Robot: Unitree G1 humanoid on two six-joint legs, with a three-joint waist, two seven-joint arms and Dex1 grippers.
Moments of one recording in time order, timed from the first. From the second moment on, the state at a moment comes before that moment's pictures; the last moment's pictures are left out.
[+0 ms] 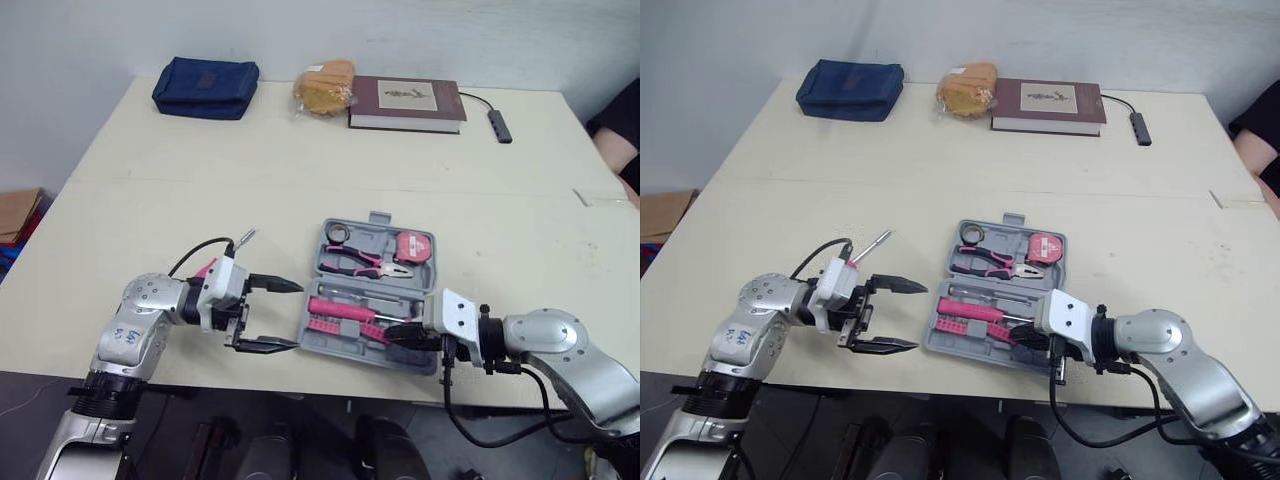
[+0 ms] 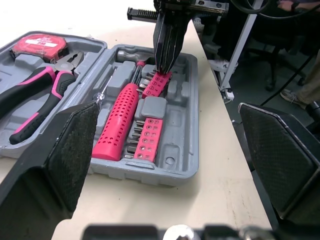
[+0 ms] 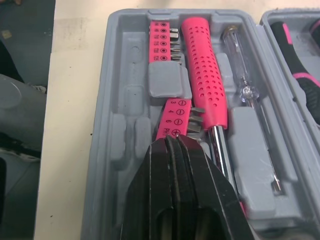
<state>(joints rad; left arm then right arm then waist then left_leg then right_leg) -0.35 0.61 -0.06 -0.03 -0.47 0.16 -1.35 -0.11 -0.86 0.15 -0.42 0.32 0.33 0.99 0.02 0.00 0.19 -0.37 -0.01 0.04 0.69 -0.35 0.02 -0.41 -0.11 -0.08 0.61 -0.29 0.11</state>
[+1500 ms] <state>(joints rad) -0.05 0.91 0.51 0.59 -0.40 -0.11 -1.09 0.54 -0.72 -0.81 0.10 0.40 -0.41 1.16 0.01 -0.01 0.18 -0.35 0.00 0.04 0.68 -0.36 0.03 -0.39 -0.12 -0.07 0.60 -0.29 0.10</state>
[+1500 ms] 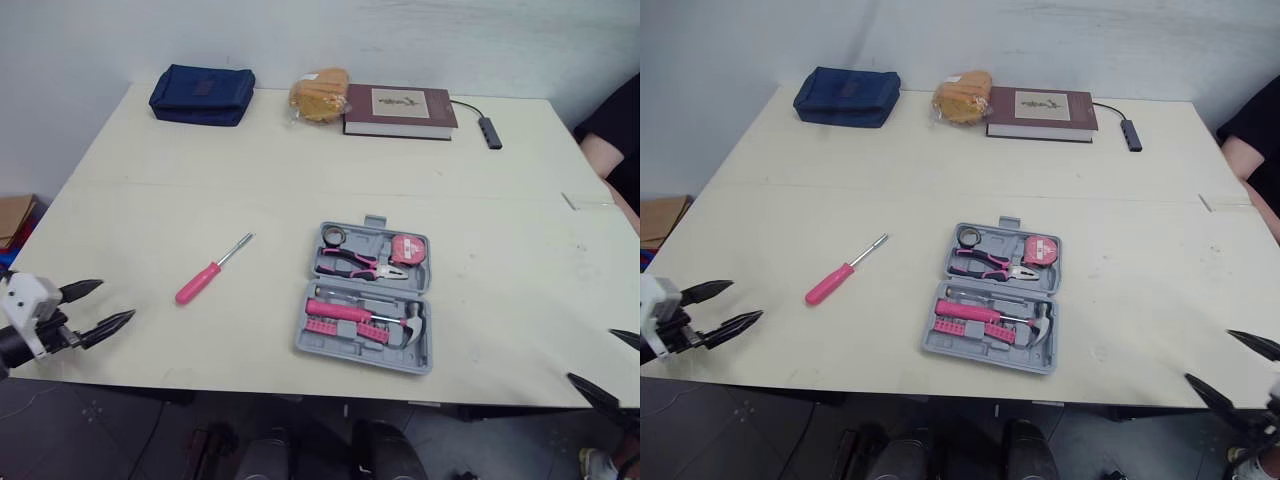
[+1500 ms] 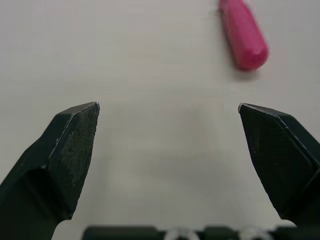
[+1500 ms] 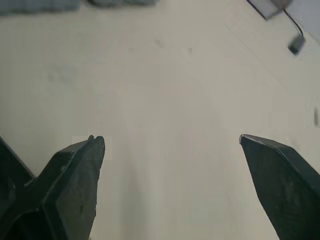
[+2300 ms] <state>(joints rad) -0.16 0.84 0.25 0.05 -0.42 0.48 -0.84 0.27 -0.77 -0.44 -0.39 0.68 -0.10 1.12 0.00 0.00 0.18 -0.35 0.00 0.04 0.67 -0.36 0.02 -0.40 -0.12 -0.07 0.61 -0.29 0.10</state>
